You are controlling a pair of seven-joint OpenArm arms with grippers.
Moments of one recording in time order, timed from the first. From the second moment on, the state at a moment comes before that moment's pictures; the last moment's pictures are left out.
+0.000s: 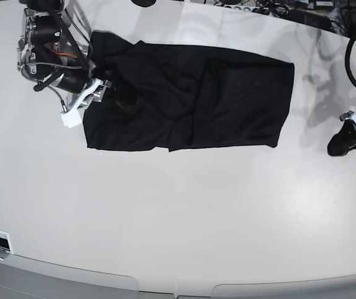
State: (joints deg) left arm 8.3 -29.0 -31.0 88.3 -58.0 -40.4 57.6; right arm -8.1 3.8 18.8 66.9 53.6 41.0 -63.5
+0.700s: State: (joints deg) left arm 8.3 -29.0 -31.0 88.3 -58.0 -40.4 57.6; right arm -6.1 7.9 29.8 95.8 48.4 40.6 -80.1
